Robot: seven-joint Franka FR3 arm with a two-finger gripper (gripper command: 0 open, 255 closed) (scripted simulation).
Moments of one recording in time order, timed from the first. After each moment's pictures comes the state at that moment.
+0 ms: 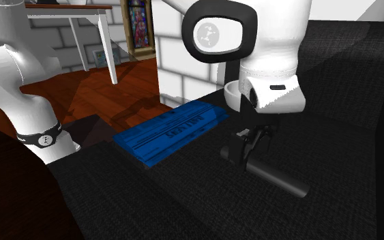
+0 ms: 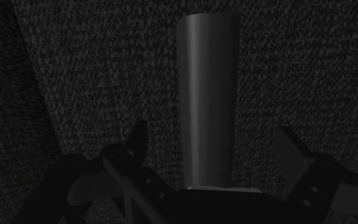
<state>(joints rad) 0.24 0.48 0.26 -1.67 -0.06 2.17 0.53</state>
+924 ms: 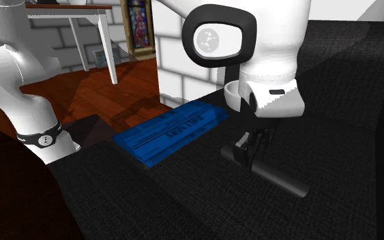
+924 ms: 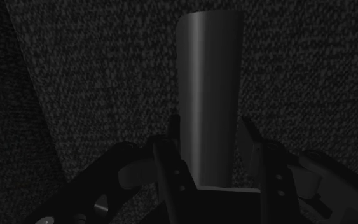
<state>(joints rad) 0.24 0.48 0.25 -1.68 -0.07 2.19 0.53</state>
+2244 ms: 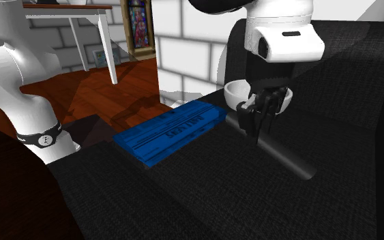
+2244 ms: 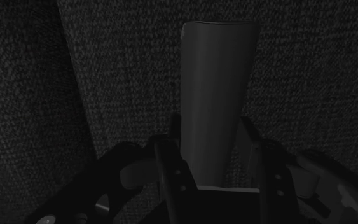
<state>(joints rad) 0.24 0.41 0.26 -1.58 -0.05 2.02 0.53</state>
